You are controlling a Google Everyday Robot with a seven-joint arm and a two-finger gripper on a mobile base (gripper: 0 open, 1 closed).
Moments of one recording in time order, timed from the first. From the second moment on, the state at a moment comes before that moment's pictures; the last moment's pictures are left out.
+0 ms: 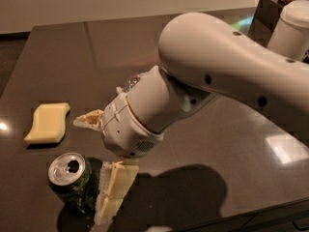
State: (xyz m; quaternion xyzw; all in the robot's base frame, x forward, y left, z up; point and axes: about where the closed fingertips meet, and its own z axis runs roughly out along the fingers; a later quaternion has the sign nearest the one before) arm 0.321 0.117 0.894 -0.77 0.49 0.30 0.27
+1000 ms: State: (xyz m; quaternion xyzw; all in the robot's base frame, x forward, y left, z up) arm 0.316 0.123 0.891 -0.78 0.49 0.31 0.25
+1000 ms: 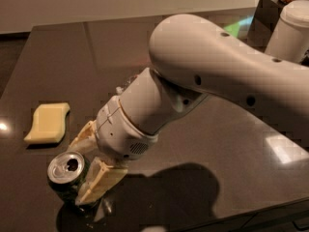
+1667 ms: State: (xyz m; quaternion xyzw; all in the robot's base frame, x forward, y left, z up) arm 0.346 0.105 0.903 -0.76 0.52 0.30 0.26
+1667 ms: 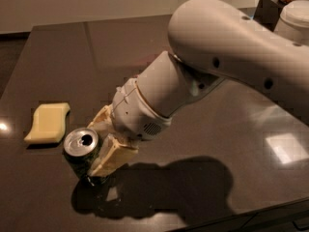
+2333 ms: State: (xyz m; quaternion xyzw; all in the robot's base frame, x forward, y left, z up) arm 0.419 0.057 0.908 -0.71 0.59 0.27 0.28
